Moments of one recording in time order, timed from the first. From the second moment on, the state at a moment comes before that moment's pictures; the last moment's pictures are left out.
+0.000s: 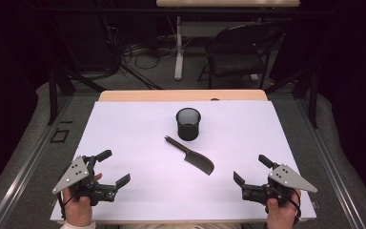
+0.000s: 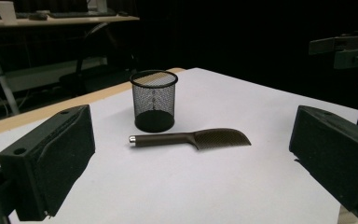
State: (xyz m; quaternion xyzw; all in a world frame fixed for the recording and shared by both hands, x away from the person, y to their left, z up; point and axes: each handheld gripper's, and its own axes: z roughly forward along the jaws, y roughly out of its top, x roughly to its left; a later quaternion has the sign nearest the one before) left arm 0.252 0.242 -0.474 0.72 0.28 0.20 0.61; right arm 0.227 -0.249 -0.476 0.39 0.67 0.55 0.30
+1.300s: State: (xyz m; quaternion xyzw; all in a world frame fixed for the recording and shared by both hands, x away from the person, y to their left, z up) left arm 0.289 0.199 -0.465 0.75 0.33 0.16 0.55; right arm 0.240 -0.244 -0.496 0.41 0.69 0.52 0.28
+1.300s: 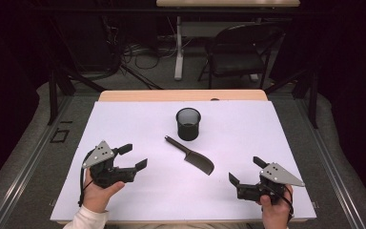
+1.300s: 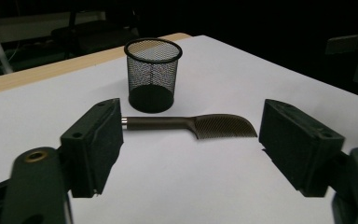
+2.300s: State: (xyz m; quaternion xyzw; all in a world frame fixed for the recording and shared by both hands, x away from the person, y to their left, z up) left arm 0.337 0.171 -0.444 0.77 0.36 0.16 0.50; right arm 0.243 -0.242 -0.500 0.40 0.70 0.51 0.28
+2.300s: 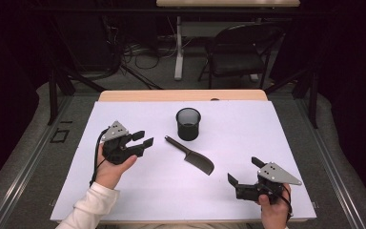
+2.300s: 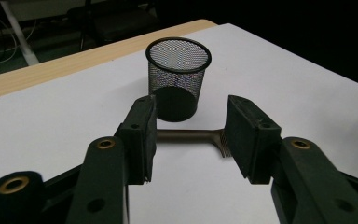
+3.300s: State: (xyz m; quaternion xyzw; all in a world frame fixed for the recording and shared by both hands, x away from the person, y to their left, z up) left arm 0.389 0.142 -0.461 0.80 0.39 0.15 0.43; right arm 0.247 -0.241 -0.505 0.40 0.72 0.50 0.26
